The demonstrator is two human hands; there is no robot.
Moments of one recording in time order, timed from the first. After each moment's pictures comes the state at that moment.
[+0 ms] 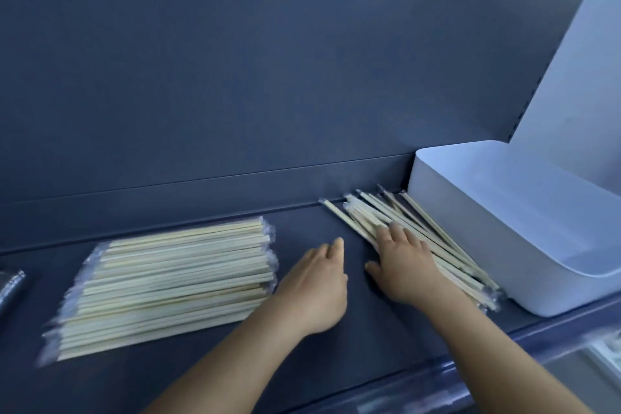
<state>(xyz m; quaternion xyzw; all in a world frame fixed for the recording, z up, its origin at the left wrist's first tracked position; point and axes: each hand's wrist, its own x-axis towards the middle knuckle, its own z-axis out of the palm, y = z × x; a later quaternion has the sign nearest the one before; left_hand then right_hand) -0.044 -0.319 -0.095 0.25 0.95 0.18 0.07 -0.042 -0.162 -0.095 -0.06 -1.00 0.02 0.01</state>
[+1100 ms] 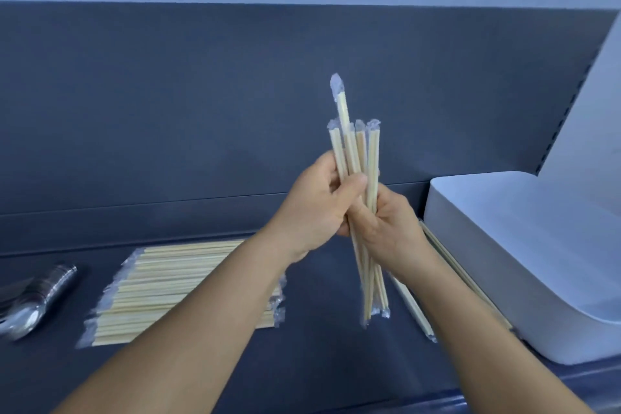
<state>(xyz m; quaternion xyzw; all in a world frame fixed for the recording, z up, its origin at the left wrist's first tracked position) -0.052 -0.309 0.021 0.24 0.69 0.68 -0.02 -0.047 -0.190 -0.008 0.18 -0.75 0.62 0.14</state>
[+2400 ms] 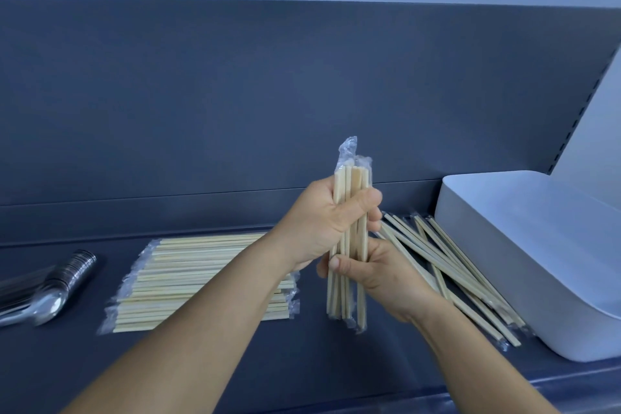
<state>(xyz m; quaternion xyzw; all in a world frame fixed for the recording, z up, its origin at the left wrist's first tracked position) -0.042 -0.330 0.008 0.25 0.68 0.69 0.05 -0.036 -0.196 -0.065 0.19 -0.70 0.68 -0.08</state>
